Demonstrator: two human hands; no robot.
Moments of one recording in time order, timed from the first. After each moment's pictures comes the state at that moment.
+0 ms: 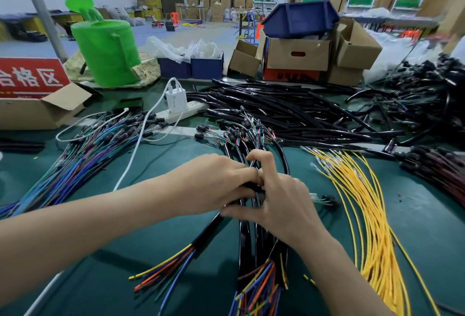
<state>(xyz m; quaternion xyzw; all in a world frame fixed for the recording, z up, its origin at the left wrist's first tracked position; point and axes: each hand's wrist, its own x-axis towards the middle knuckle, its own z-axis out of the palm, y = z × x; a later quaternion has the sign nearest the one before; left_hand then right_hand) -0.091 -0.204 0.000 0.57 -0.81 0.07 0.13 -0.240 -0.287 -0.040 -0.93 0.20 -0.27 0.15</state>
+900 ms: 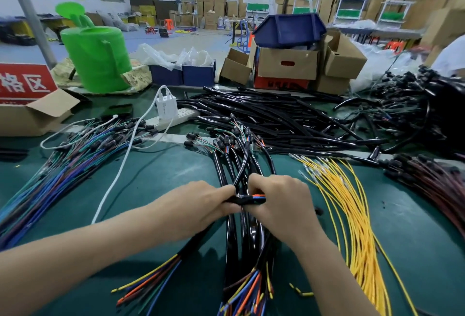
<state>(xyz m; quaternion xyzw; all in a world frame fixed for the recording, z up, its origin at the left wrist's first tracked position) -0.094 -0.201 -0.028 0.67 -0.74 -0.02 0.08 -0.247 -0.305 -0.034 -0.93 0.24 -0.29 0.01</state>
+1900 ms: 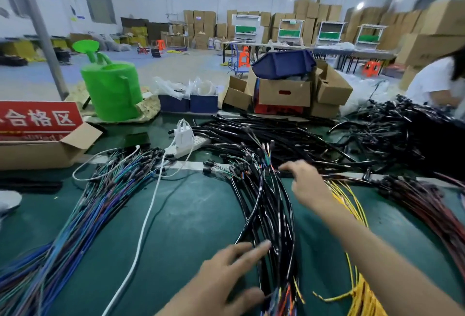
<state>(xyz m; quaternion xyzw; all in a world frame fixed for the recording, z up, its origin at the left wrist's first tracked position) -0.119 -0.112 -0.037 0.66 -0.67 -0.21 0.25 -0.221 -0.364 0.002 -0.89 0.40 -0.19 0.12</state>
